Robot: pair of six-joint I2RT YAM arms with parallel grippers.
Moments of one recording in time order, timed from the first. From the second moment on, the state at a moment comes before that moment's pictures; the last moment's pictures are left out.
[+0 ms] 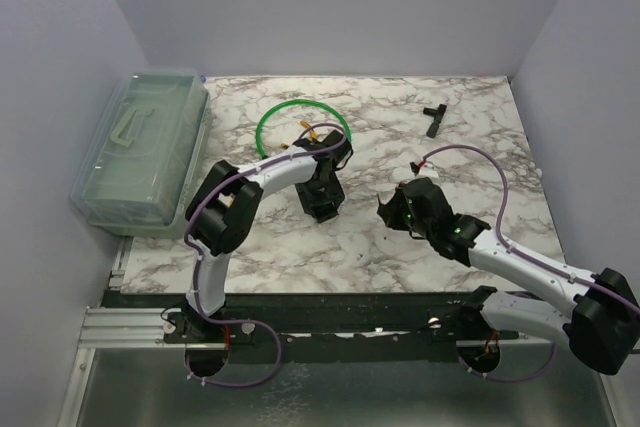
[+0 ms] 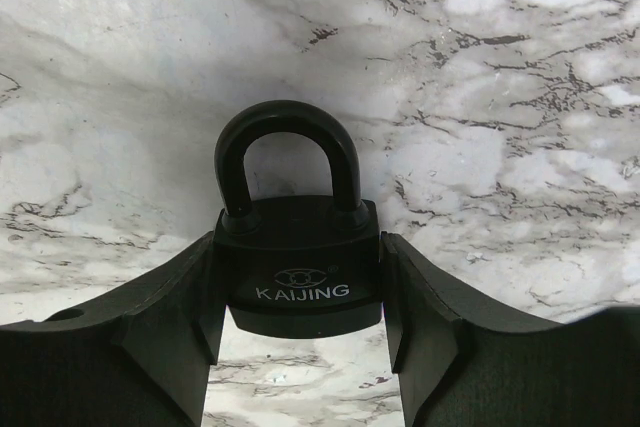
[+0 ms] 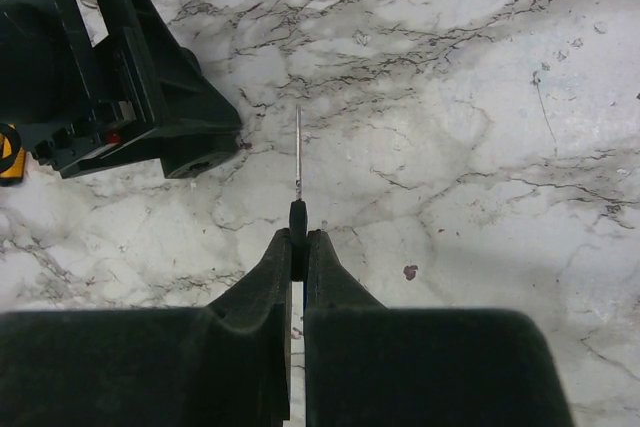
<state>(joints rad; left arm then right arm) -0.70 2.03 1.50 -0.85 -0.07 -1.04 0.72 1.07 0.58 -0.15 0.24 0.71</state>
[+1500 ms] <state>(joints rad) -0.50 1.59 1.07 -0.47 0.35 -1.14 0.72 1.16 0.67 -0.01 -0.29 0.77</state>
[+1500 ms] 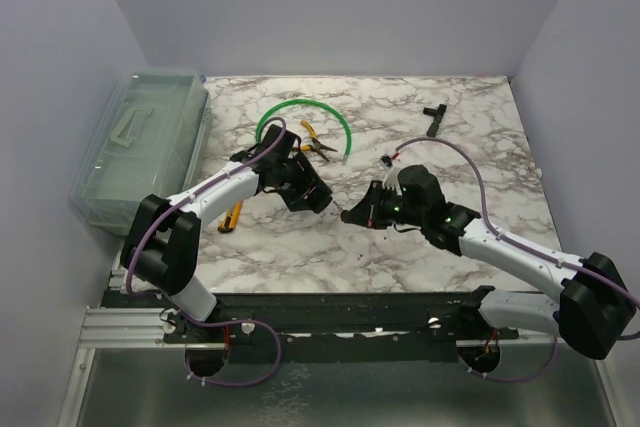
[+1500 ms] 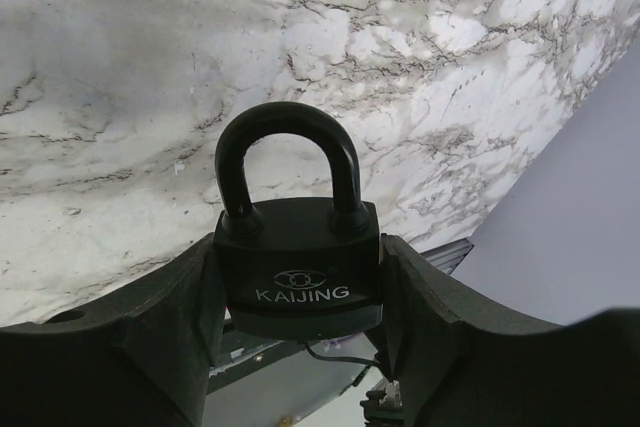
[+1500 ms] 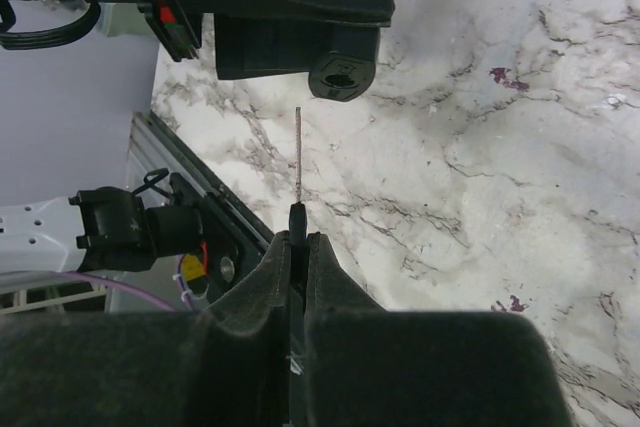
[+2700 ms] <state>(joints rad) -0.49 1.62 1.07 -0.47 0.36 -1.14 0.72 1.40 0.68 0.11 -0.36 0.84</state>
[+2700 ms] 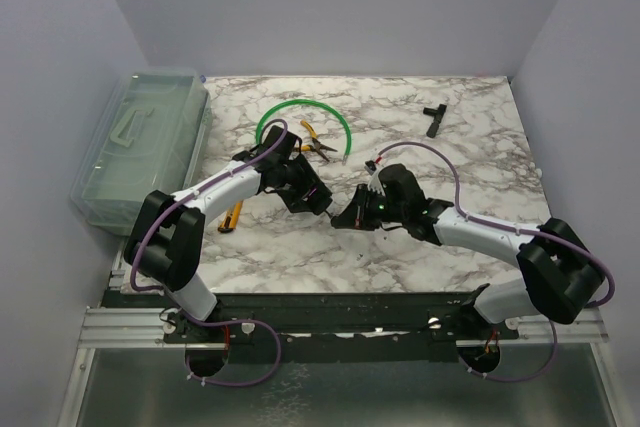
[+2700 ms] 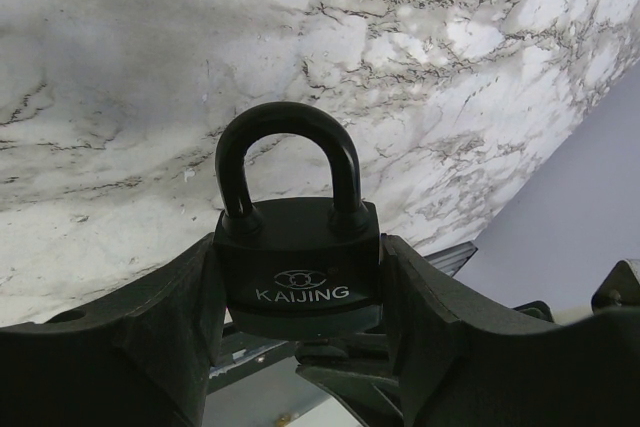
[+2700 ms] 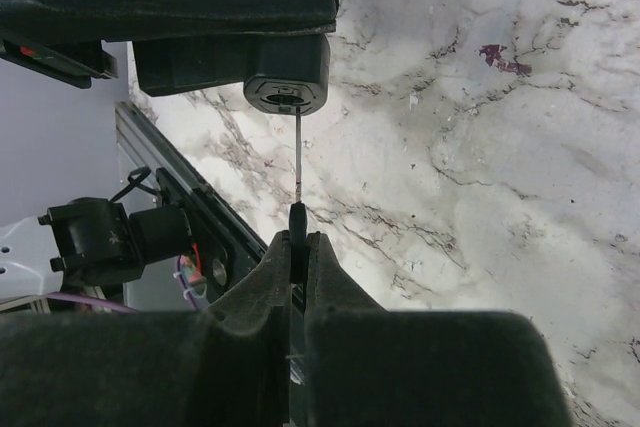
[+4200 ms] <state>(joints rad) -0.50 1.64 1.07 -0.45 0.36 -1.15 0.72 1.44 0.72 0.13 -0.26 0.89</state>
